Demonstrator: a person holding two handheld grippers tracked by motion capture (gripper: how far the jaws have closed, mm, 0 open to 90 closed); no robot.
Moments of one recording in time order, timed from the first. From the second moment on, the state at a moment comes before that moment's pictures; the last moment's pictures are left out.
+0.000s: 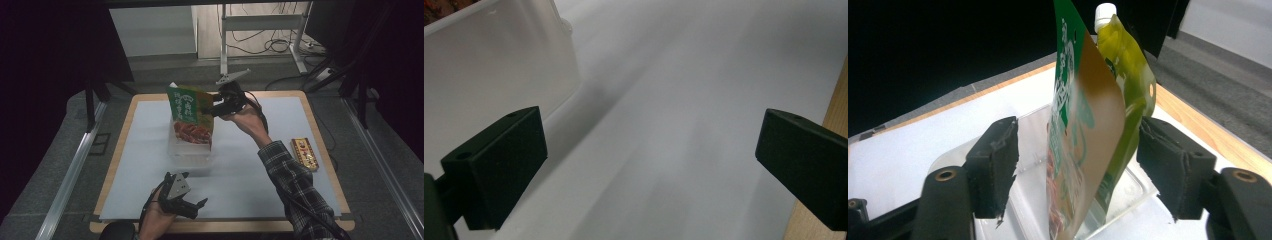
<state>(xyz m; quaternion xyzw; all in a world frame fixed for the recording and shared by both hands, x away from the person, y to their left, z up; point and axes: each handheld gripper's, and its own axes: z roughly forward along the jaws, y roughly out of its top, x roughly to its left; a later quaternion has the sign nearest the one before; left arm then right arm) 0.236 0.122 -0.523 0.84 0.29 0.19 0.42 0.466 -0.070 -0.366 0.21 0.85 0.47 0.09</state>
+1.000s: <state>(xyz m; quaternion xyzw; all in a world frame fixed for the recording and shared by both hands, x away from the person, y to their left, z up) 0.236 0.121 -0.523 0.84 0.29 0.20 0.42 0.435 -0.111 -0.382 0.22 0.85 0.47 0.10</state>
